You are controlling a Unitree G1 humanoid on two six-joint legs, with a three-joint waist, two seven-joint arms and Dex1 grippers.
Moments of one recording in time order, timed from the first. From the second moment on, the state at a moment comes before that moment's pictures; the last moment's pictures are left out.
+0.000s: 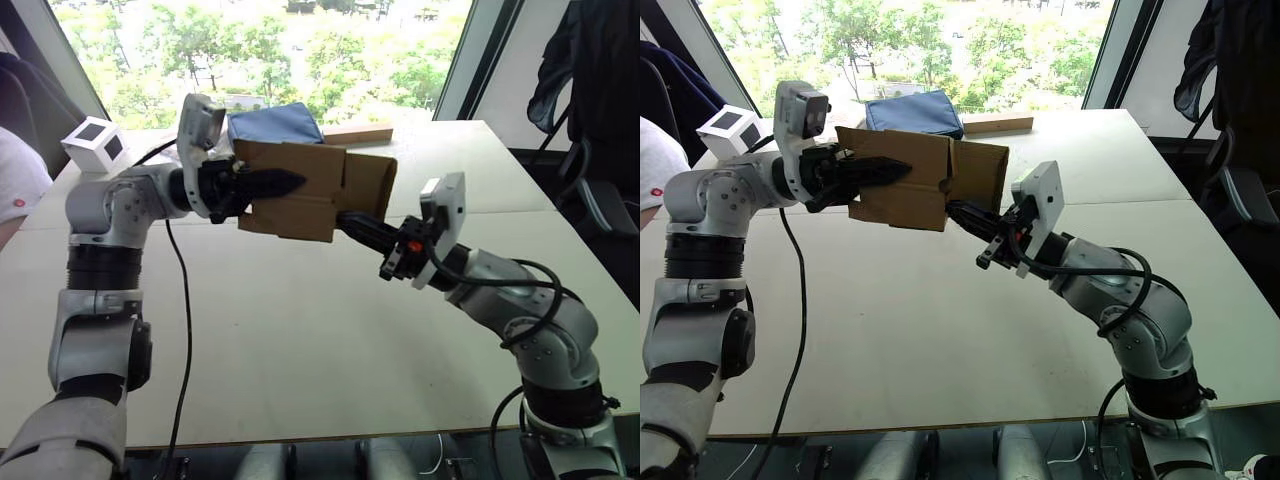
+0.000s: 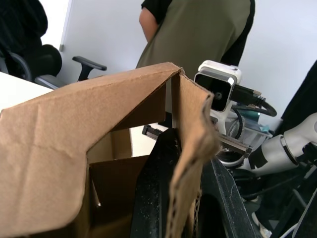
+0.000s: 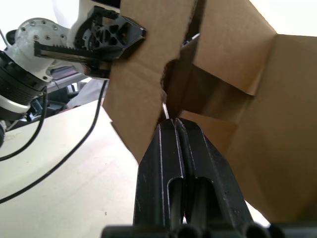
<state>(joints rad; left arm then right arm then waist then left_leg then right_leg) -1.02 0.58 0.09 0.31 -0.71 0.94 -1.40 -0.48 -0.47 0.00 -0.55 0.86 0.75 0.41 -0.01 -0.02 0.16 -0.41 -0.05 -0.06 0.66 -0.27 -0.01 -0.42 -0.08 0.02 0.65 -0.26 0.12</state>
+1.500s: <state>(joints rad) -1.02 0.56 0.13 0.34 -0.76 0.92 -1.31 -0.44 -0.22 -0.21 -0.33 1.12 0.74 0.36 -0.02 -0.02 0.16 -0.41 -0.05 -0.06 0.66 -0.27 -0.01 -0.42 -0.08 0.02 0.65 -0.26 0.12</state>
